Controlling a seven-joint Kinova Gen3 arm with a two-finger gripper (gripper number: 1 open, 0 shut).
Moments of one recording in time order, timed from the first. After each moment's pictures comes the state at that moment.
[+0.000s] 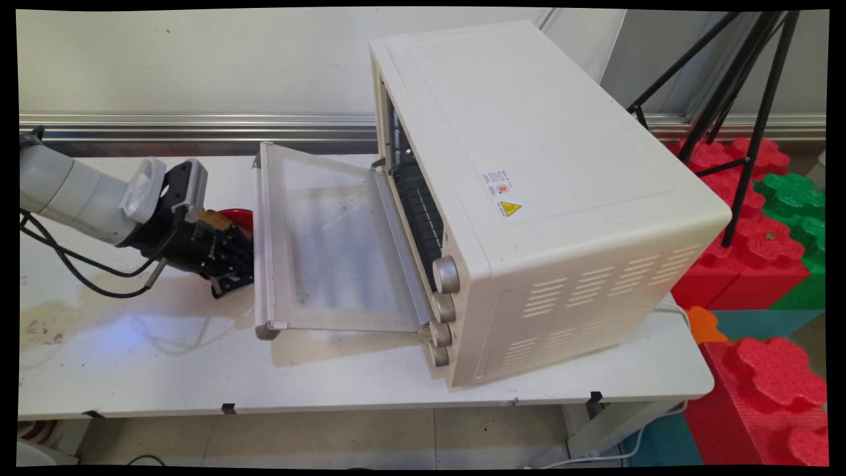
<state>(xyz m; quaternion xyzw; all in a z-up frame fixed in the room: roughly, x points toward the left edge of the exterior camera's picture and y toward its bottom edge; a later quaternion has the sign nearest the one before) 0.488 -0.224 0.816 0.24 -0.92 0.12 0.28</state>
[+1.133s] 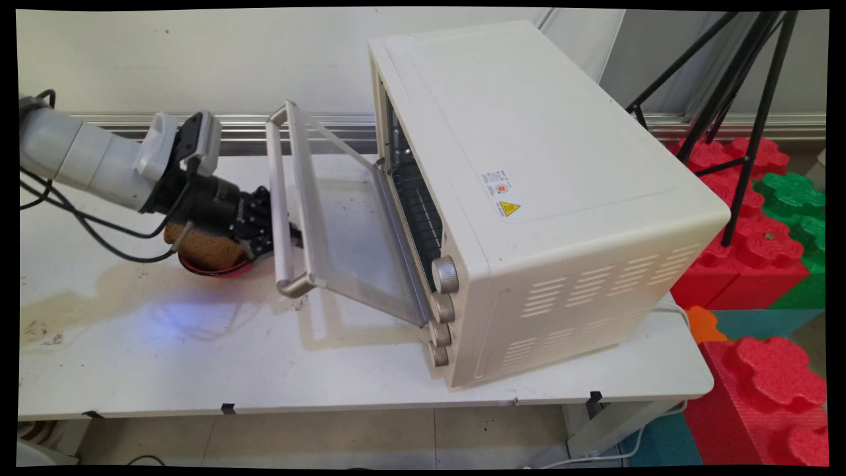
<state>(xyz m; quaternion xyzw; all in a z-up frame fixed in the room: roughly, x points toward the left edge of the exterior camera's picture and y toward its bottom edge) 0.460 -0.248 0.855 0.22 -0.90 0.14 0.35</state>
